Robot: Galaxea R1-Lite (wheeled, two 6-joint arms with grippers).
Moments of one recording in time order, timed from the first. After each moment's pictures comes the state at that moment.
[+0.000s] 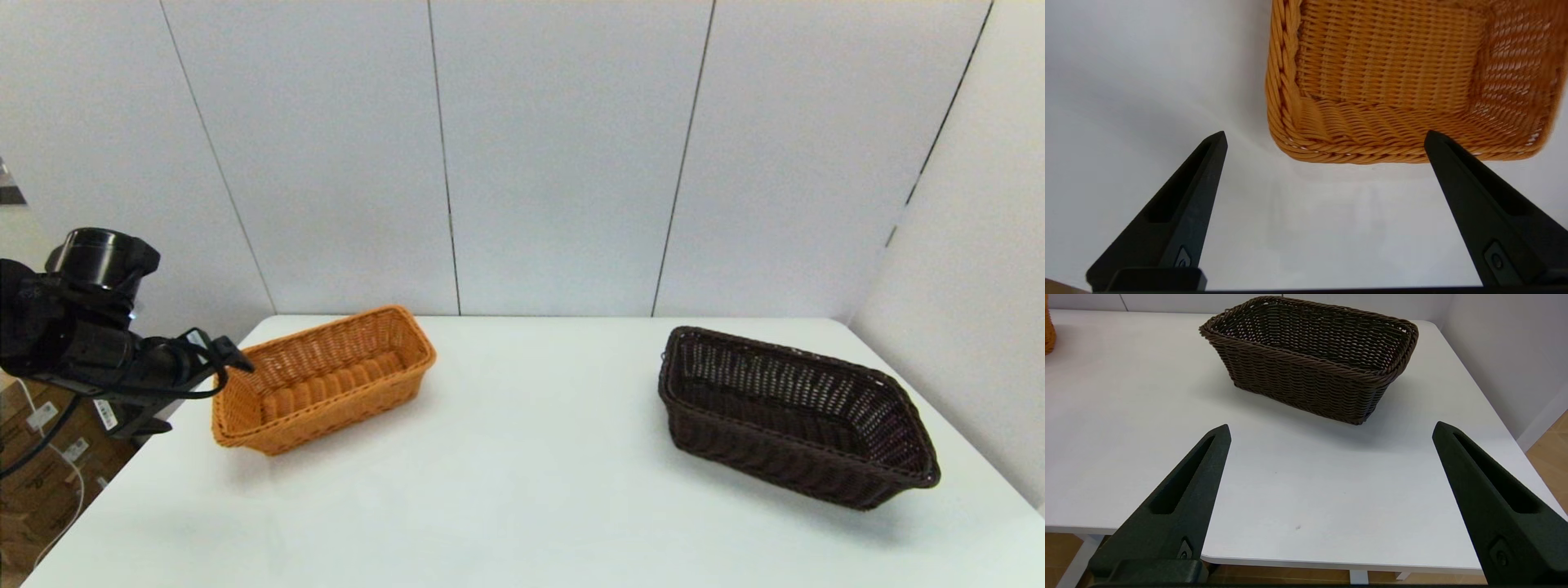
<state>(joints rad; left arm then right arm) 0.16 1.76 -1.06 0.29 -0.04 -0.61 0.00 0.00 -0.07 0.18 0.00 -0.02</state>
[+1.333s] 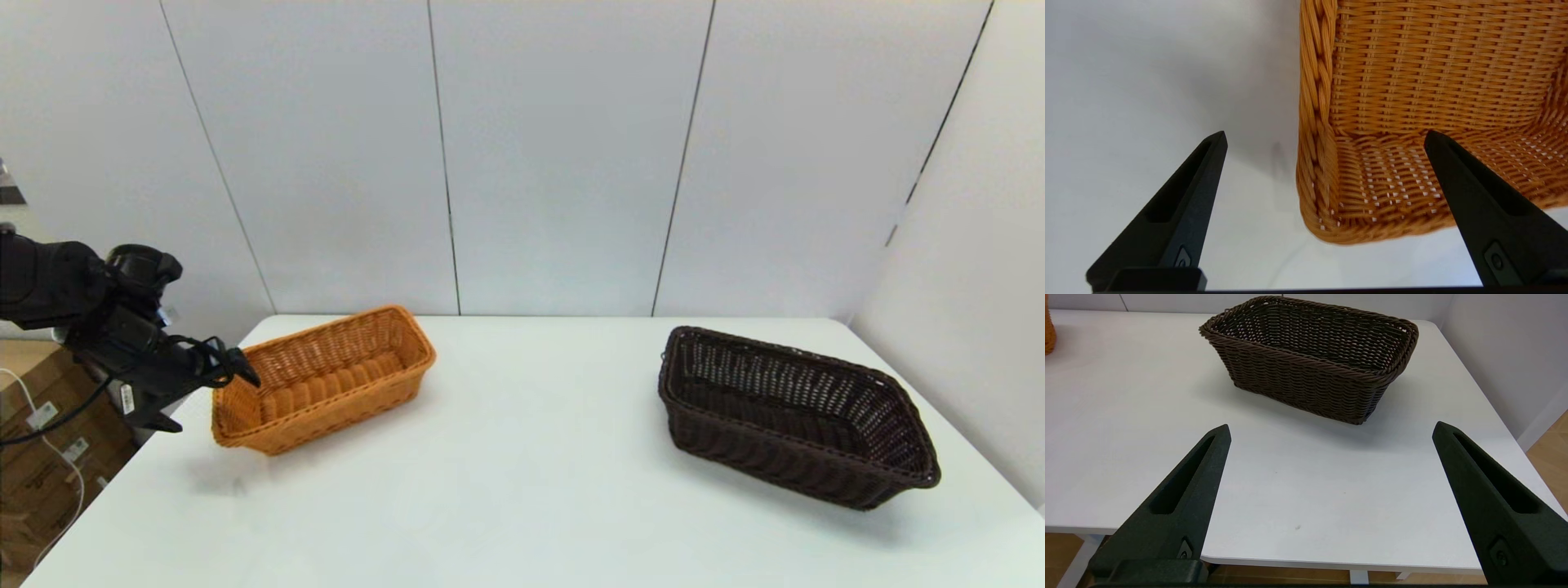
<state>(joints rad) 0.26 2.09 -1.40 0.53 -0.14 -0.42 0.00 0.00 -0.07 0.18 0.00 -0.01</state>
